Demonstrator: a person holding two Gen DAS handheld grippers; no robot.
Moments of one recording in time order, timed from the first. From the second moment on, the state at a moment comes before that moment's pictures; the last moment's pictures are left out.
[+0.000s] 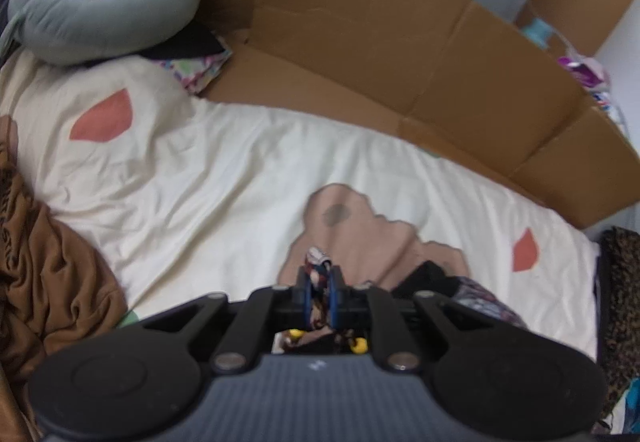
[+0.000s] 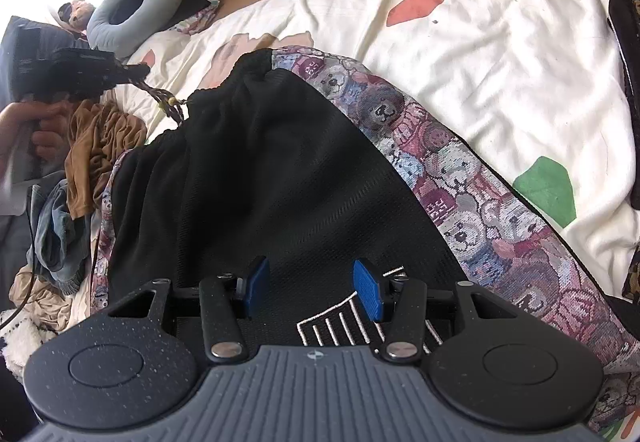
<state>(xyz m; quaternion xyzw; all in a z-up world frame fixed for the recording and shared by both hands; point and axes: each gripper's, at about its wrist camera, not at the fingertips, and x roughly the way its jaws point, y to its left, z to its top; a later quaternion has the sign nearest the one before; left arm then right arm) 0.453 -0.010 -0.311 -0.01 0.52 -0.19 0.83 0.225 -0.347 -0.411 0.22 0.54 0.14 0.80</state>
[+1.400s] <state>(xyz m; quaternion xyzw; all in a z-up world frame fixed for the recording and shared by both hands) 0.297 0.002 -0.359 -0.16 0.63 -0.24 0.72 0.229 -0.355 -0.413 0.21 0.54 0.14 0.80</state>
